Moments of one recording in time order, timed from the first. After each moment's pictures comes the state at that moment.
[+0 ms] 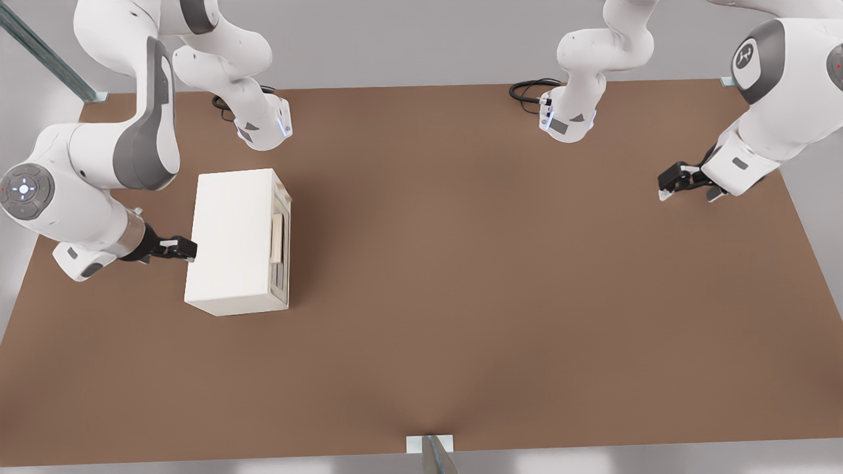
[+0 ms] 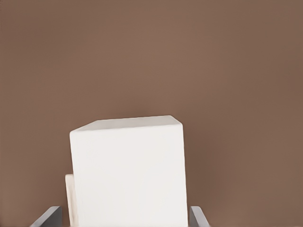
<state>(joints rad) 0.28 0.24 -0.28 -1.41 0.05 1.56 0.00</state>
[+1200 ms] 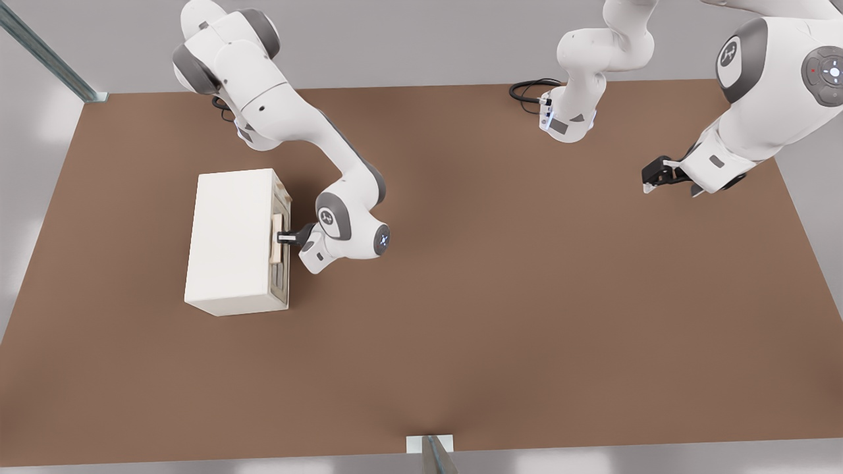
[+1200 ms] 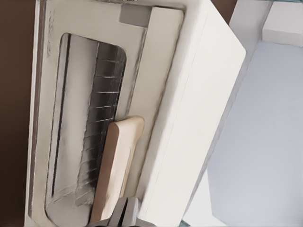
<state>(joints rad) 0.55 0.59 0.10 -1.59 -0.65 1.25 0.62</state>
